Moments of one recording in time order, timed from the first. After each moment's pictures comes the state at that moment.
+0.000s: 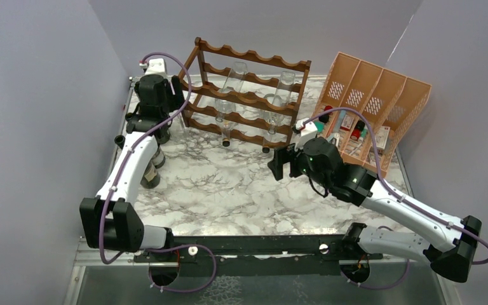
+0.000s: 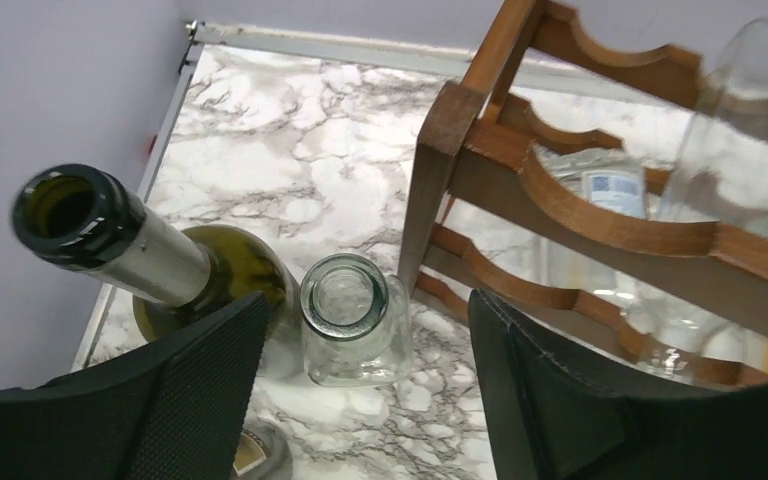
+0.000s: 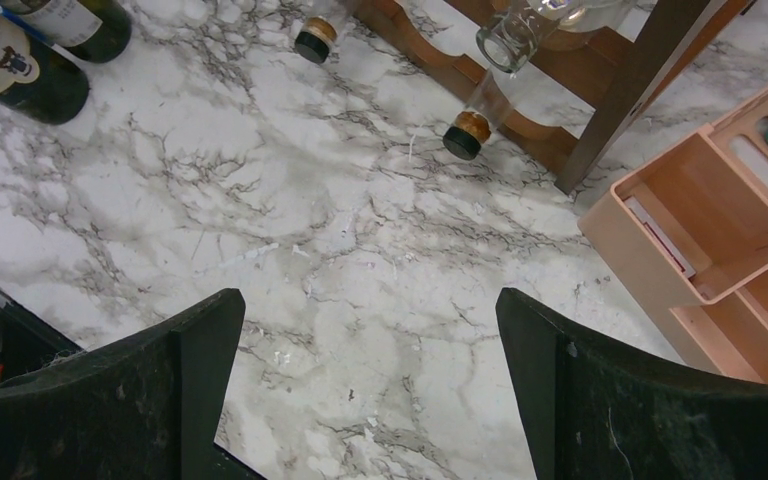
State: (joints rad) left arm -0.11 1.37 1.20 -0.20 -0.25 -0.12; right arm 0.92 0.99 0.90 -0.40 0.30 0.35
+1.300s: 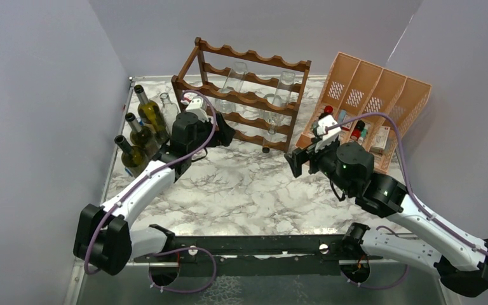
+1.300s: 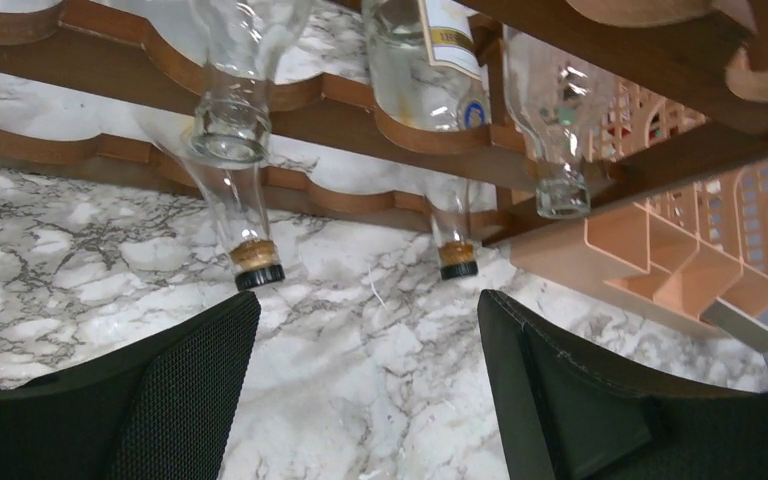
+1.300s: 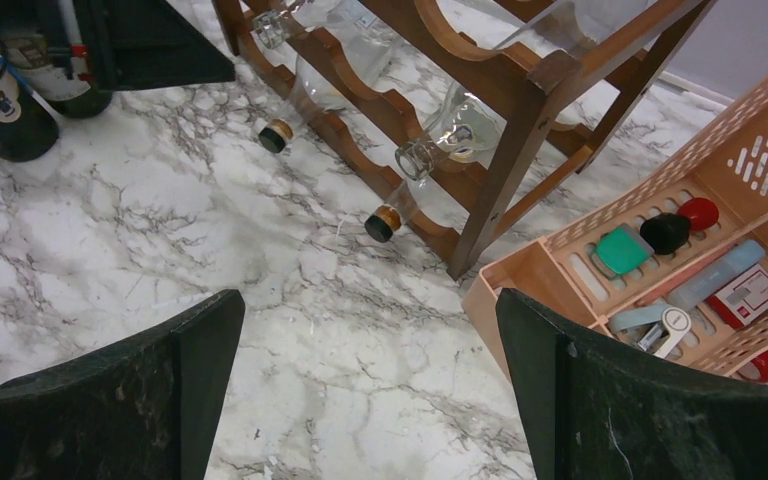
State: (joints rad) left arm -0.43 1.19 0.82 0.02 0.12 -0.48; right arm 0.92 0.81 0.94 -0.39 0.37 0.04
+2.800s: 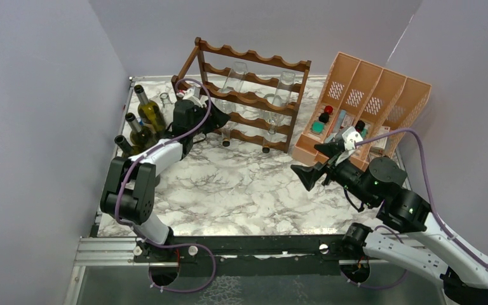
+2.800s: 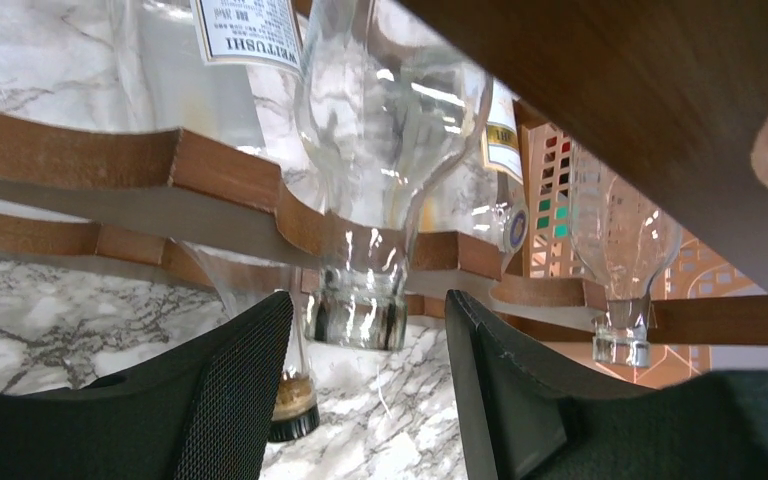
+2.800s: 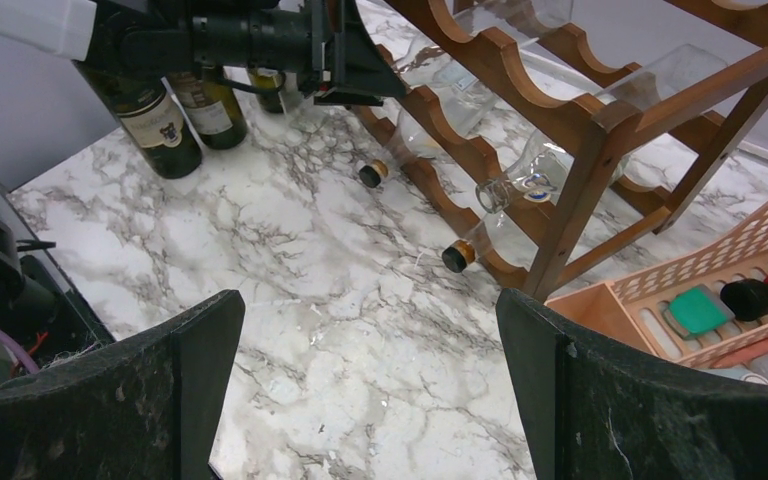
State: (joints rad) left arm -0.25 1.59 0.90 0.34 0.29 -0.67; right arm 0.92 0.59 0.88 -0.39 0.17 0.06
